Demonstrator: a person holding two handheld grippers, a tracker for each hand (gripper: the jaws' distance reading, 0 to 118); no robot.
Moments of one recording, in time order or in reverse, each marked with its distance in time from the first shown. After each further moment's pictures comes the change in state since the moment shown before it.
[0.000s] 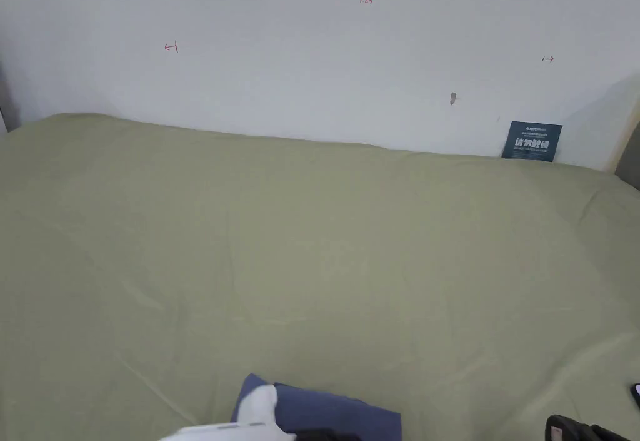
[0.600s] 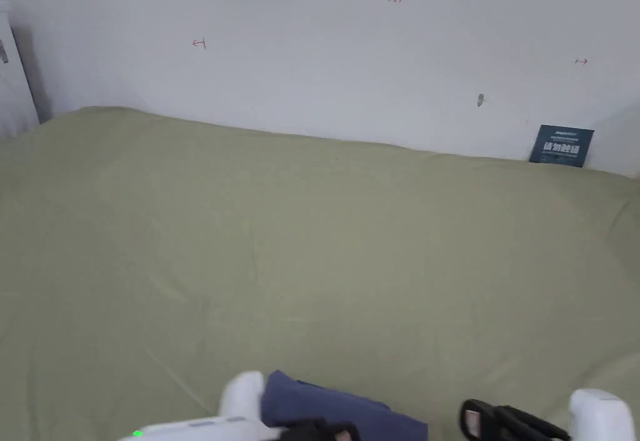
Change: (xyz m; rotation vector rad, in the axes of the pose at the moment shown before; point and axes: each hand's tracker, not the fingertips) left arm 0.016 0.016 0.087 0.166 -0.048 -0.078; right arm -0.025 -0.008 -0.083 -0.065 0.459 -0.077
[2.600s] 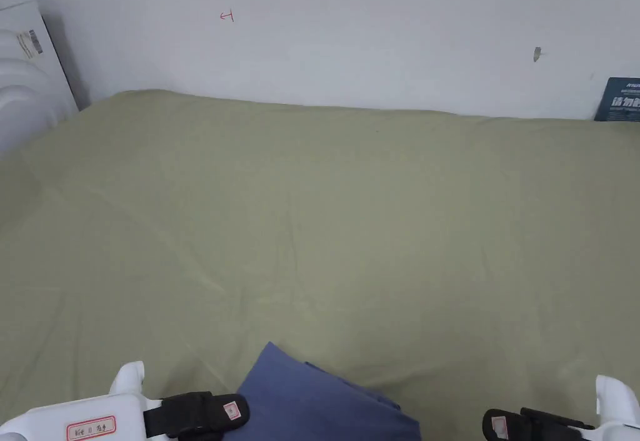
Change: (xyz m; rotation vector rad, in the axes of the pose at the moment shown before) left arm -0.110 0.055 0.071 0.043 0.247 0.265; right arm 0.104 -0.006 -0.076 -0.243 0.167 -0.318
